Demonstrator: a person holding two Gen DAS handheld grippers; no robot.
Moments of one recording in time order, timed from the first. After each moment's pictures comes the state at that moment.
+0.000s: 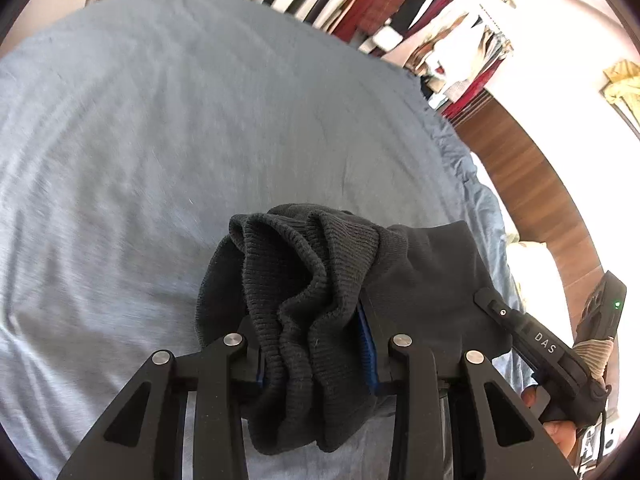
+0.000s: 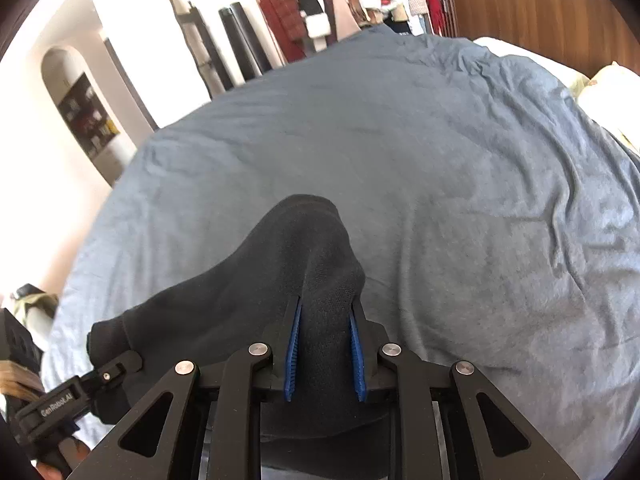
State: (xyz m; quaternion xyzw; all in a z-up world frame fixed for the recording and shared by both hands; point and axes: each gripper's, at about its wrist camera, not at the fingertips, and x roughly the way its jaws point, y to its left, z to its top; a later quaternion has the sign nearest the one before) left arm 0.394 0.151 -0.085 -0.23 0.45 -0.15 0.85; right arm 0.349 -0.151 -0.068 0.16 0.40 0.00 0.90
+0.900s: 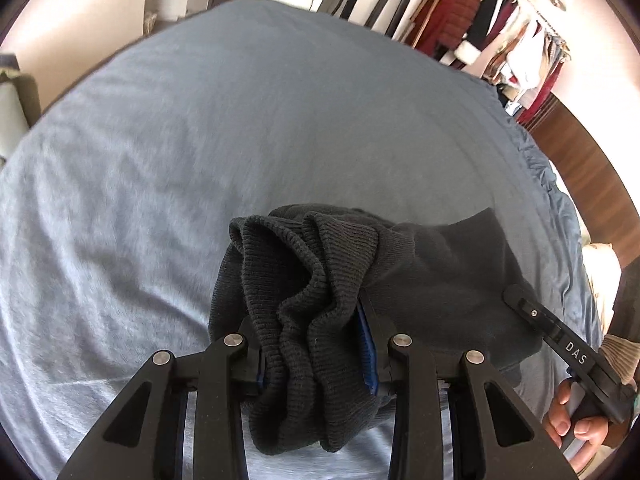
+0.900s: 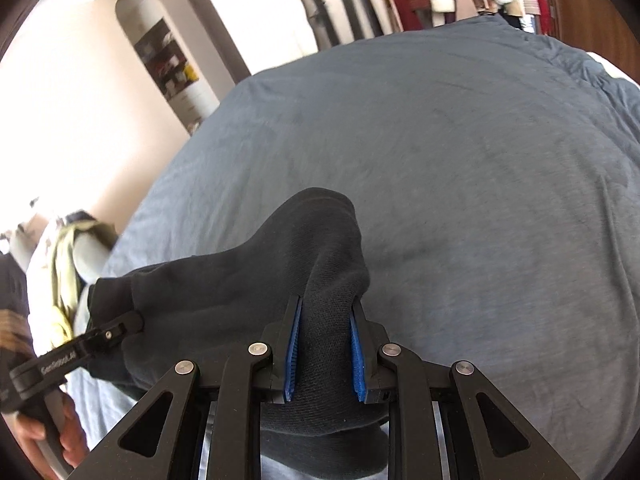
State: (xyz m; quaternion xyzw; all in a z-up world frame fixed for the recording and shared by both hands) left arm 0.367 0.358 -0.109 -0.16 0.48 -0.03 0.86; right arm 0.353 0.067 -0.093 0.11 0.43 0.14 0.89
